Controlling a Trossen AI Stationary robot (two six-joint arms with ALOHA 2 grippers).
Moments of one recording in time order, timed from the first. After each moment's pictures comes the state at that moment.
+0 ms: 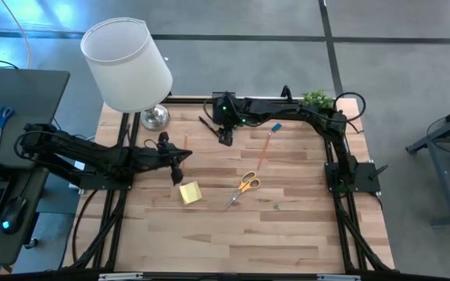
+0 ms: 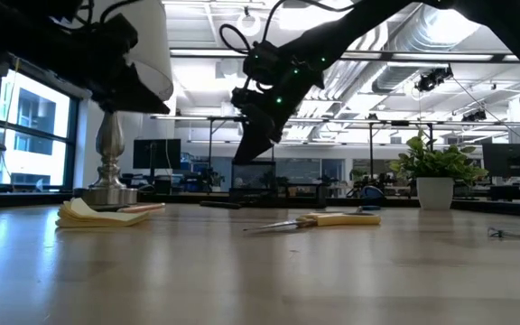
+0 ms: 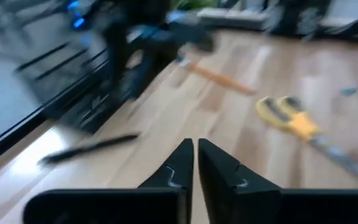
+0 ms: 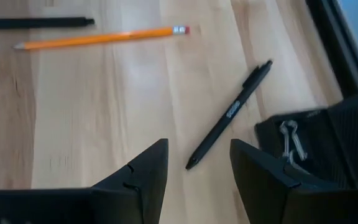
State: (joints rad) left arm 0.00 0.94 0.32 0.18 -0.54 -0.17; right arm -0.37 2.08 1.62 -0.45 -0.12 -0.22
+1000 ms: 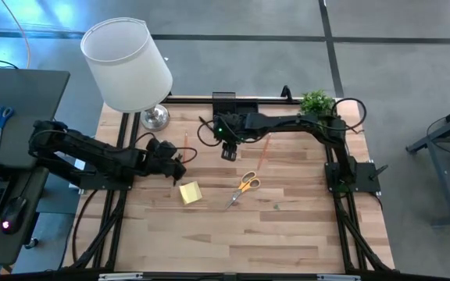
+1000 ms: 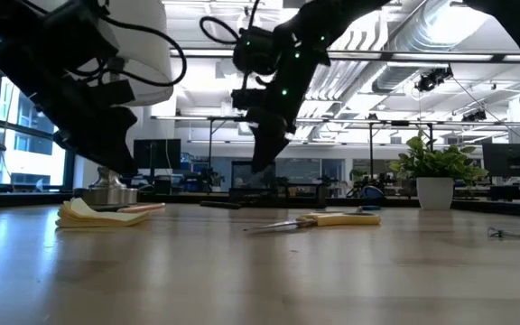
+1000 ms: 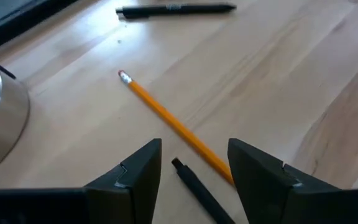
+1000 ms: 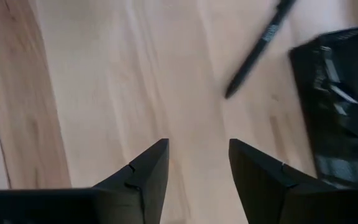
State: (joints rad) left arm 0.00 1.15 0.38 -0.26 -0.68 -0.69; right arm -0.22 2.05 1.62 -0.68 0.14 -0.08
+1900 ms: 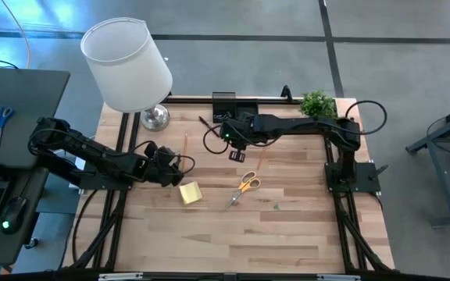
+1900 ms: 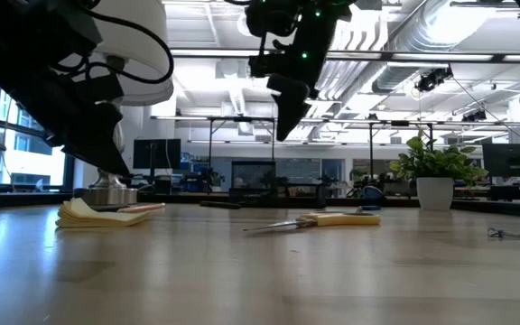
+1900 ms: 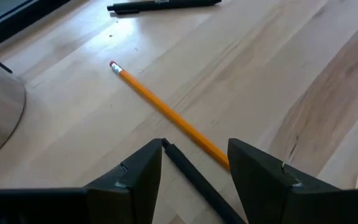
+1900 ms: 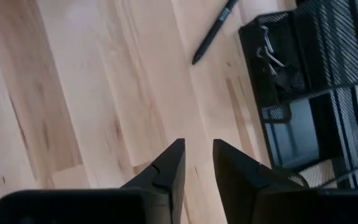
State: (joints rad) left arm -0.13 1.15 0.38 -0.33 -0.75 -0.79; right arm -0.15 1.92 1.62 -0.88 0.31 0.00
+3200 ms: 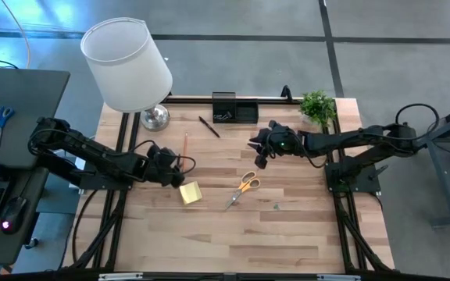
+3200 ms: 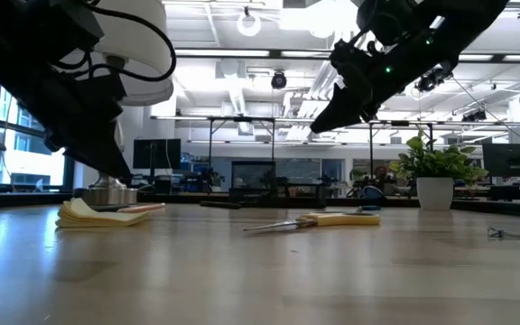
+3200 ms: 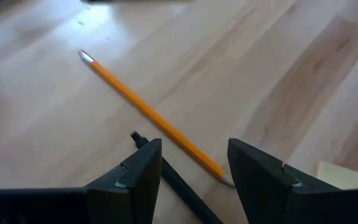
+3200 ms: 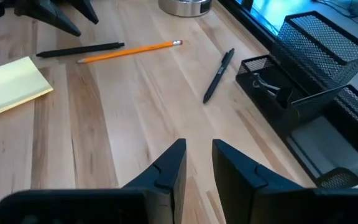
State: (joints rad) left arm -0.13 1.15 0.38 -0.28 -0.66 -0.79; right arm -0.16 1.35 0.67 0.14 0.19 0.06
